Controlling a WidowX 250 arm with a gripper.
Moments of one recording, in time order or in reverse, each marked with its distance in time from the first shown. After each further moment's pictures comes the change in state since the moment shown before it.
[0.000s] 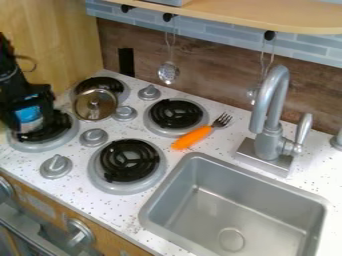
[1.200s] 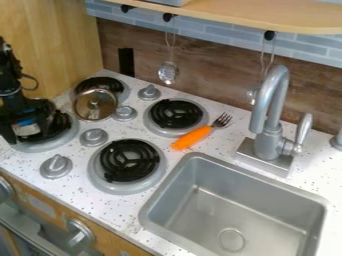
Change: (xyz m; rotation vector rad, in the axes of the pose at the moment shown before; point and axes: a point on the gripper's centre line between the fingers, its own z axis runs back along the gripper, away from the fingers) arm 0.015 0.009 -0.048 0.116 0.042 0.095
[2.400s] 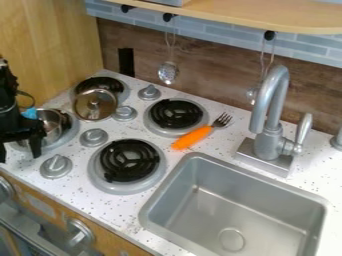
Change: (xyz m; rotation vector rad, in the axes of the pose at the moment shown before) arm -0.043 0.023 0.002 0.070 0.031 -0.123
